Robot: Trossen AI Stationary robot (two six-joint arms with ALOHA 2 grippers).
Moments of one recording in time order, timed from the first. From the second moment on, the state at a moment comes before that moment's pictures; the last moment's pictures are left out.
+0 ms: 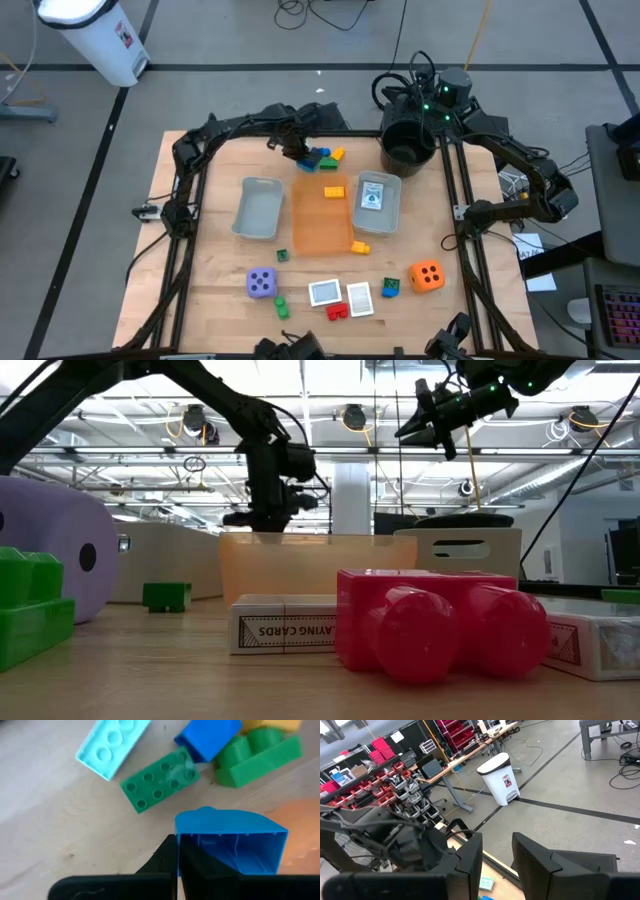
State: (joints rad) left arm 0.60 2.06 1.70 -1.04 0.11 -0.49; right arm -0.94 1.25 1.06 0.06 -0.37 0.40
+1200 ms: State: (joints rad) left arm 0.50 1.50 1.70 -0.72 0.14 0.18; right arm -0.63 1.61 1.06 0.85 -0.85 1.32
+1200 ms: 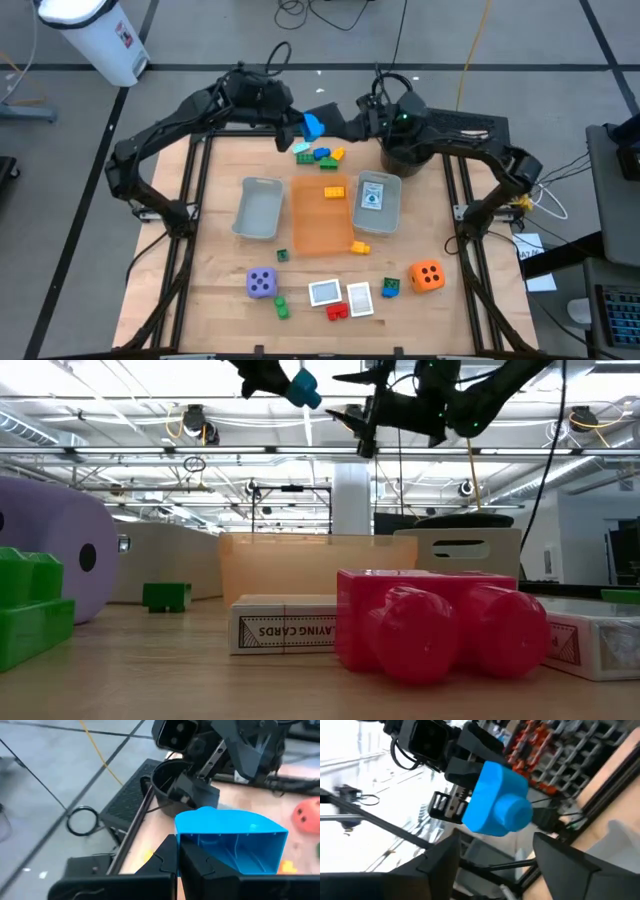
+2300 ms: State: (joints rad) left arm 0.40 1.49 1.70 -0.61 0.13 0.22; right arm -0.50 1.70 1.06 1.21 -0.68 1.43
